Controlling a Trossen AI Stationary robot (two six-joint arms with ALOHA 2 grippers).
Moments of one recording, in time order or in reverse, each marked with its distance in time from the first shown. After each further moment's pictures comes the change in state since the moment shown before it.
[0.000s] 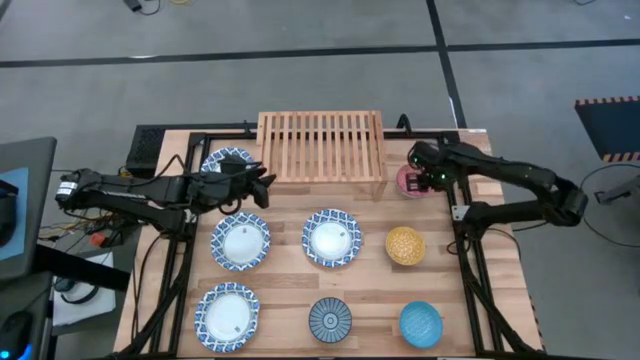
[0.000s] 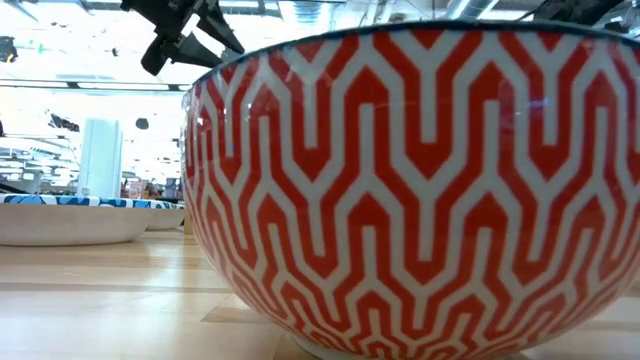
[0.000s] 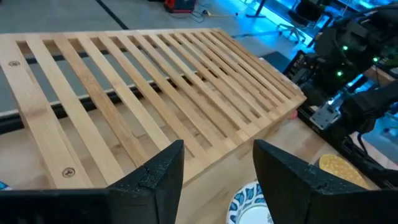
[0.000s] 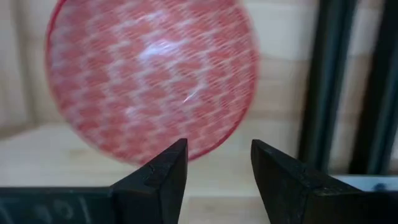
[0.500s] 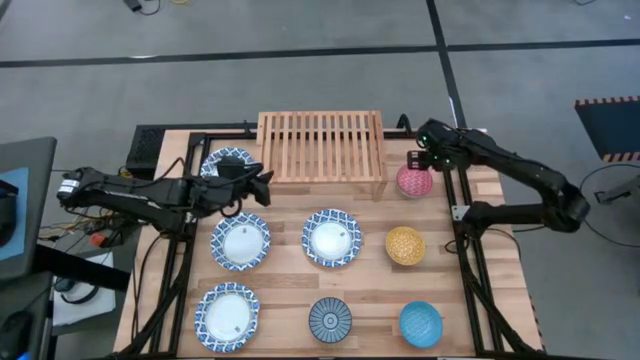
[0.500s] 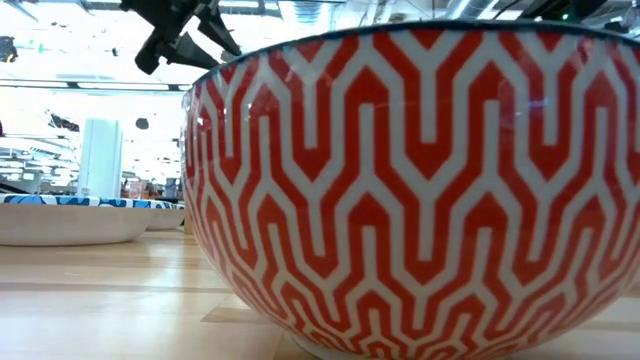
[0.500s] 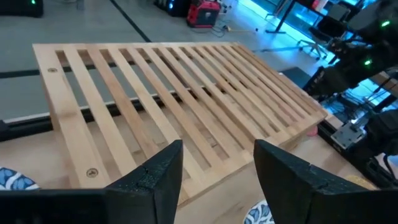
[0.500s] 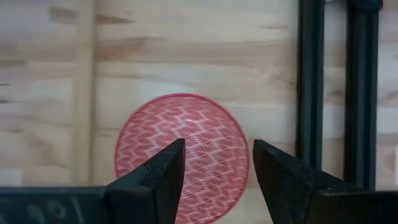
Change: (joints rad) left arm -0.033 0.019 0.000 0.000 -0.146 -0.031; right arm -0.137 -0.027 0.134 0.077 0.082 -0.135
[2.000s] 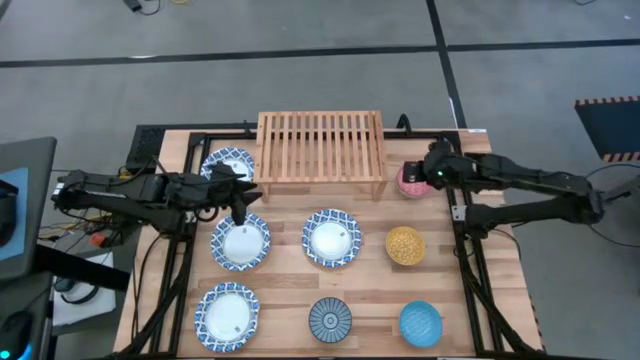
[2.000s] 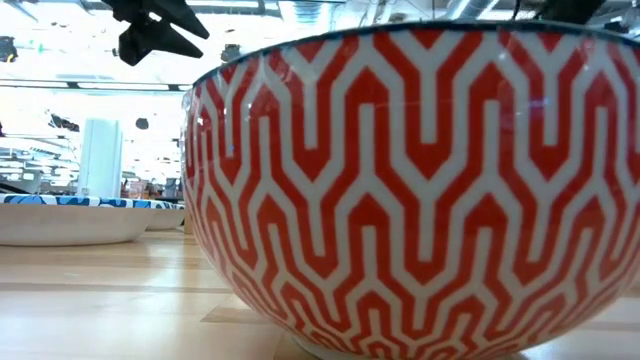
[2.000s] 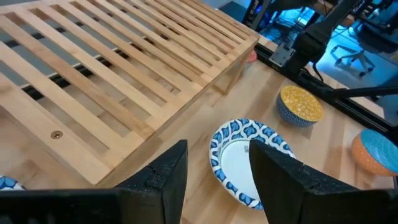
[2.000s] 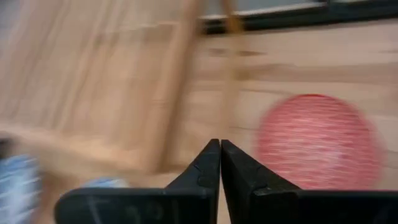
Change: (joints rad) left arm -0.026 -0.197 -0.001 -0.229 0.357 0.124; right arm 0.496 -0.224 0.000 0.108 0.207 0.350
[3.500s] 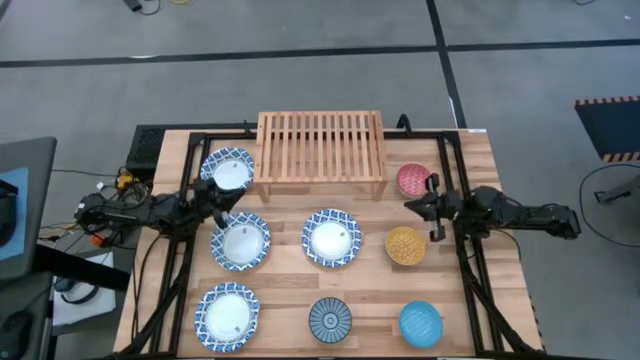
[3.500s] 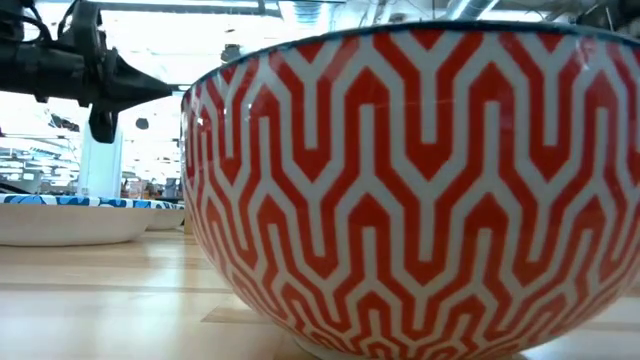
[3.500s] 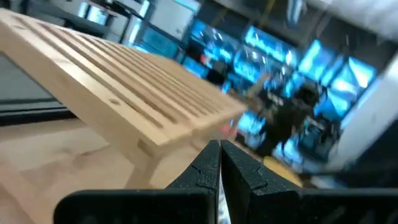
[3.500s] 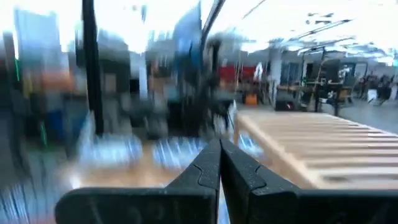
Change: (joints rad) left arm -0.040 -0.738 -0.780 0.629 -0.154 0.126; right arm 0.191 -0.863 -0.876 1.170 -0.441 -1.063
